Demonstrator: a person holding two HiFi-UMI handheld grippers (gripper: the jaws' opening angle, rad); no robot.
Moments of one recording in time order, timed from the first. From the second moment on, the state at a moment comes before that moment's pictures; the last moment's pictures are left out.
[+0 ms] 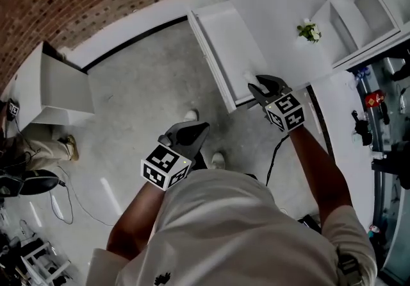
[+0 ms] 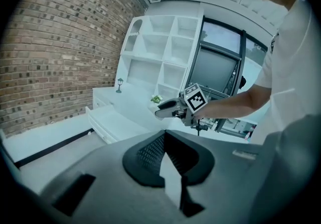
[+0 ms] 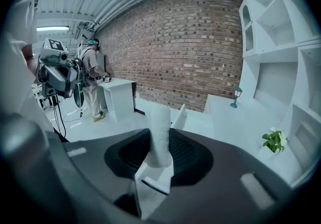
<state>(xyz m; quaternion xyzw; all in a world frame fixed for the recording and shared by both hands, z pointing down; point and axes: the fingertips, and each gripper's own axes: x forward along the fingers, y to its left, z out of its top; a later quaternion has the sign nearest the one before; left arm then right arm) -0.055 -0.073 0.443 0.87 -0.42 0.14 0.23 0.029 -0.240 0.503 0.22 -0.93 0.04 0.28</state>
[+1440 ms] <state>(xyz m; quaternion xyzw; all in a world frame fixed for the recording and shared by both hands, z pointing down) -0.220 -0.344 0.518 0.90 -0.27 0.22 0.26 -0.042 -0.526 0.775 0.37 -0.78 0.21 0.46</state>
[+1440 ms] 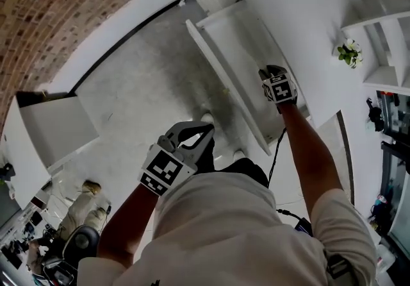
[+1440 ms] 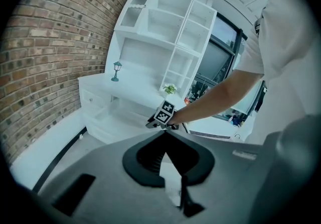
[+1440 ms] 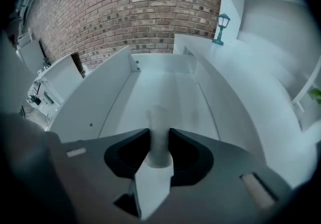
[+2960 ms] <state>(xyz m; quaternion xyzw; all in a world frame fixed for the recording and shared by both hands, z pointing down) -0.172 -0.311 0.533 0.91 -0.18 0.23 0.28 -0.031 -0.489 0.741 0.42 -0.79 0.22 0.39</state>
